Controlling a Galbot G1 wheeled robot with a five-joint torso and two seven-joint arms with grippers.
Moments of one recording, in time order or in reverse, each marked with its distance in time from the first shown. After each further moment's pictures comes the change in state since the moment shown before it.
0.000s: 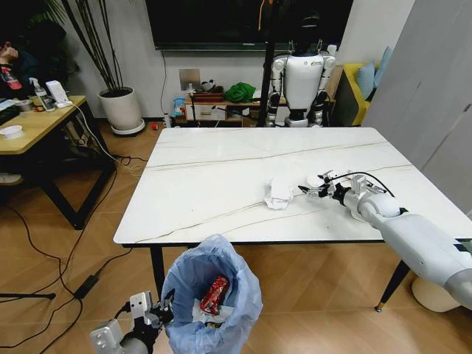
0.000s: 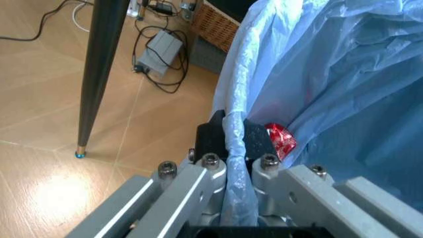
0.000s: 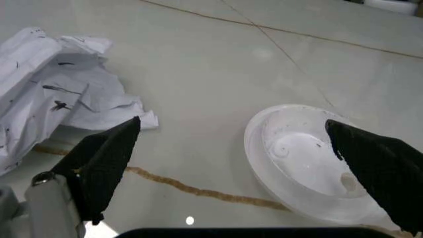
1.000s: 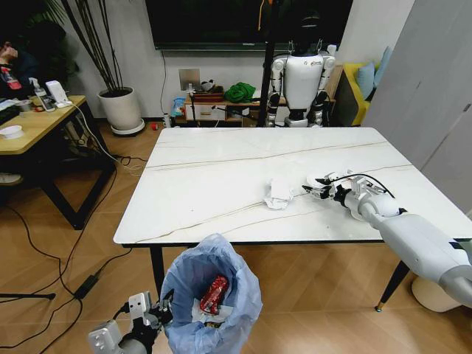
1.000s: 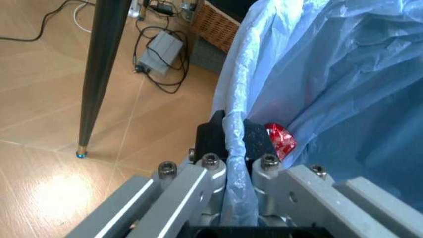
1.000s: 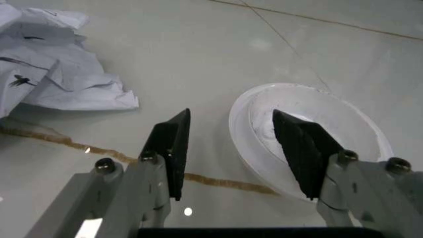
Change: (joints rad) left arm 0.008 -0.001 -0.003 -0.005 0.002 -0.003 0.002; right arm 0.026 0.020 -0.020 -0.064 -0.015 -0.003 -0.015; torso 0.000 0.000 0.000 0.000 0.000
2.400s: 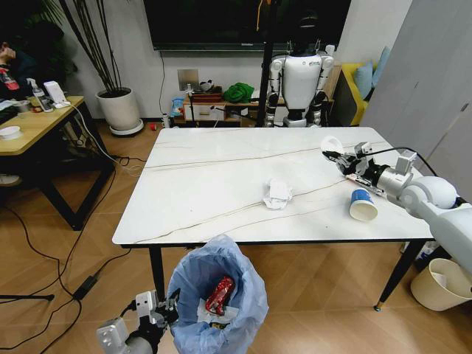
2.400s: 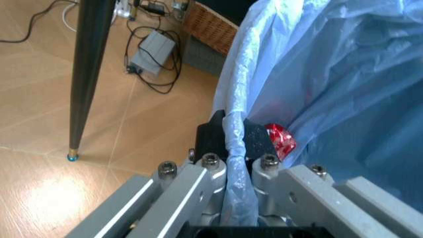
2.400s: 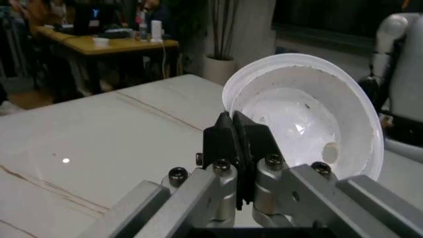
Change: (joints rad) left arm -0.023 0.015 0.029 0.004 0.000 -0.005 -0.005; right arm -0.231 -0.319 0.301 0.650 0.230 -0.024 -0.039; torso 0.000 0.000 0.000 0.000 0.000
